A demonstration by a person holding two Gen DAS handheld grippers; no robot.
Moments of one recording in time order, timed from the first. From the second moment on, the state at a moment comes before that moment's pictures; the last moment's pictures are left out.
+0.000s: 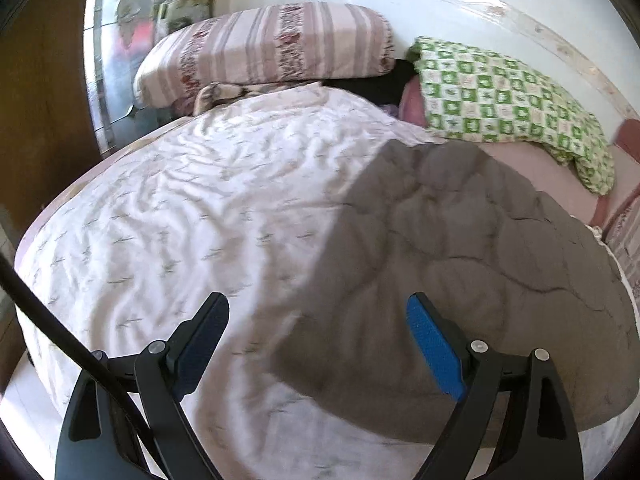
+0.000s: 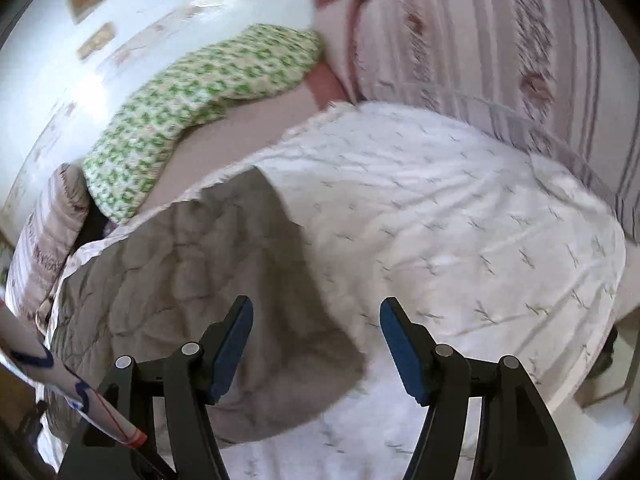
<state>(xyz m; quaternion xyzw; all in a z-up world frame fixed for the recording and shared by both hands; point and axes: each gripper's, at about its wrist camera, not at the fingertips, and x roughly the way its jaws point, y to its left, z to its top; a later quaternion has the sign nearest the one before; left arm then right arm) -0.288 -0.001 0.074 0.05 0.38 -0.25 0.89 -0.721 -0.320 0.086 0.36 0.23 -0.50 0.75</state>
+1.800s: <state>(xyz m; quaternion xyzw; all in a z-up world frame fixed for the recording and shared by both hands) -0.204 -0.174 0.111 0.10 0.42 -0.33 0.84 -0.558 -0.447 0.103 0.33 0.35 -0.39 0.79</state>
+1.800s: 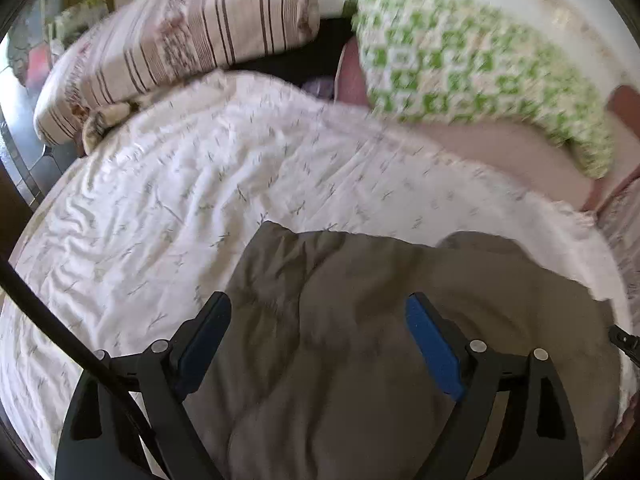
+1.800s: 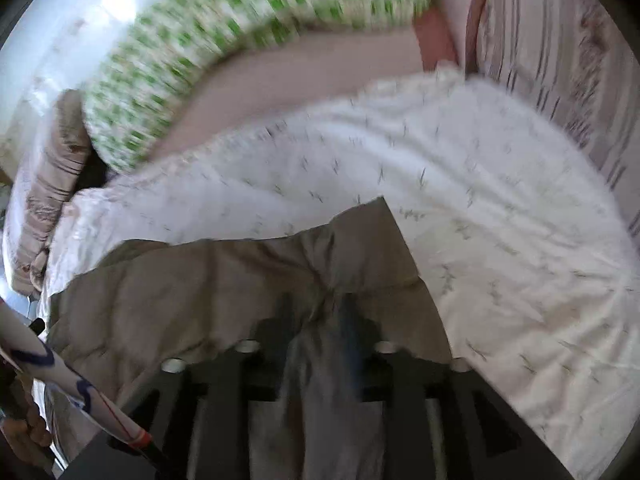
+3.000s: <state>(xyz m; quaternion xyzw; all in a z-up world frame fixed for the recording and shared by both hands) -0.382 -0.076 0.056 0.15 0.31 -0.33 0.88 -0.570 -0.229 0.064 0.18 0.37 -0.39 0.82</state>
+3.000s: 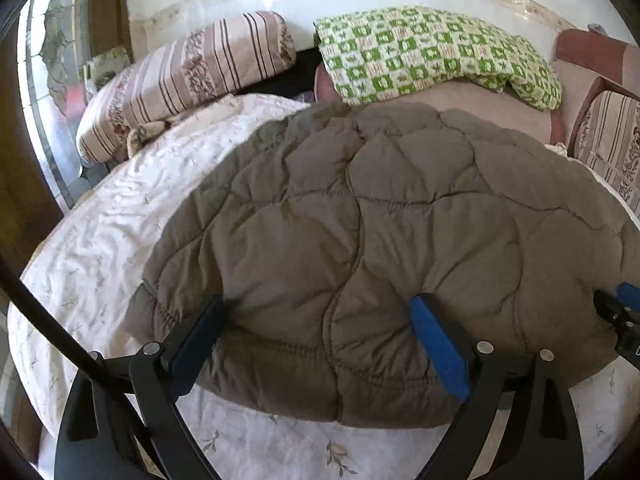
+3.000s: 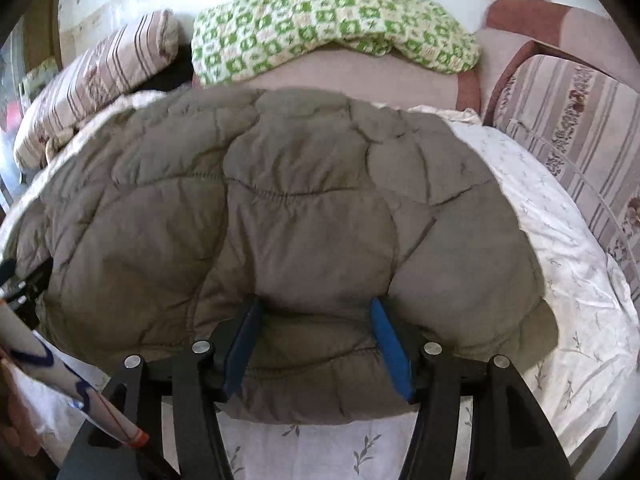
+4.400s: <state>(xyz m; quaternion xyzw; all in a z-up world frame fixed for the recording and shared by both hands) -0.389 -0.024 0.064 0.11 0.35 -0.33 0.87 -0.631 -0.181 0.099 0.18 0.30 -0.43 0.83</state>
